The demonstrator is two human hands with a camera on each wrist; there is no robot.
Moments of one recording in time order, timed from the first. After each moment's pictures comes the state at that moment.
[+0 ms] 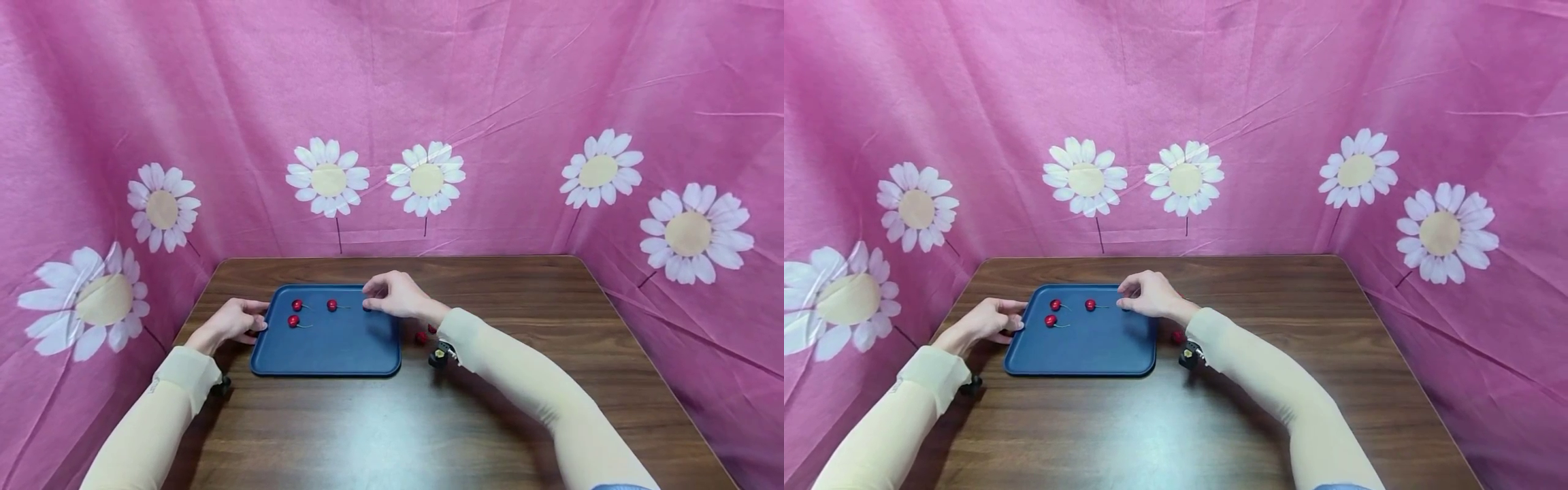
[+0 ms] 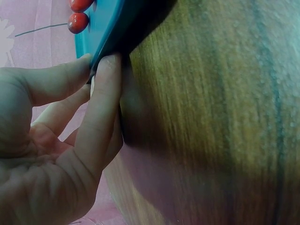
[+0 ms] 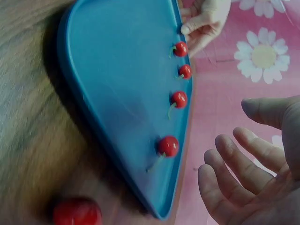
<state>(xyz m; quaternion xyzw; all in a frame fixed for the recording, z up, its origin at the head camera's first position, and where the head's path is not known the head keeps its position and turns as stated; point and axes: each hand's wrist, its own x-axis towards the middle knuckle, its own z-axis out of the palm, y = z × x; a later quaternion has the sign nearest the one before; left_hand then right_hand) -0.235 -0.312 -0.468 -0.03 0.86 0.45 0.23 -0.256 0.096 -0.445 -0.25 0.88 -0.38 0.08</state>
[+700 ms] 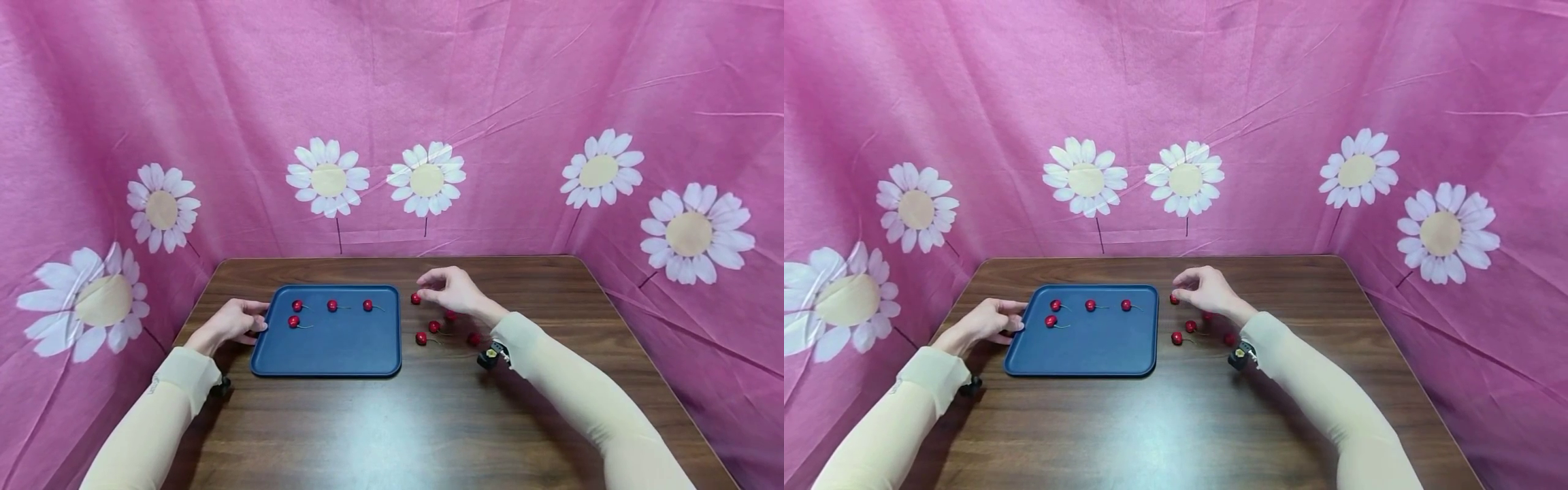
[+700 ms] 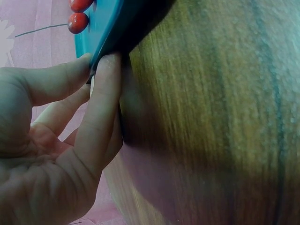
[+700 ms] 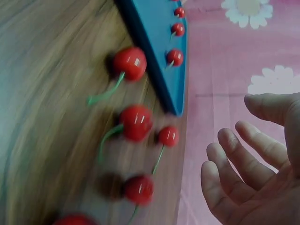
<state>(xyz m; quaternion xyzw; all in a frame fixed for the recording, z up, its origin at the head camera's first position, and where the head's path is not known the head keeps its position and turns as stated) -0.237 -0.314 -0.470 -0.03 0.86 0.45 0.24 -0.255 0.200 -0.451 -0.17 0.90 -0.41 0.05</state>
